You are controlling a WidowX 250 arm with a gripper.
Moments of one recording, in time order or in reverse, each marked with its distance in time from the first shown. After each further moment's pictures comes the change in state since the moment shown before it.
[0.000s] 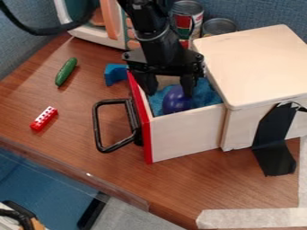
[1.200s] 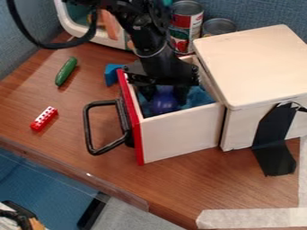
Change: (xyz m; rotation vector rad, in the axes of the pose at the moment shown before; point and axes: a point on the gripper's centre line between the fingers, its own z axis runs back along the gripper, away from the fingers) arm -0.005 0.014 -0.021 0.018 0.011 0.075
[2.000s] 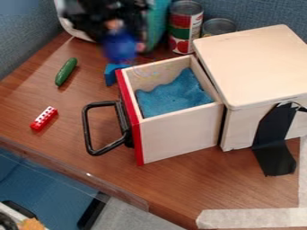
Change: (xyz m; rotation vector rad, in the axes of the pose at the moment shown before) arm 0.023 0.052 0.114 -0.111 -0.222 0.145
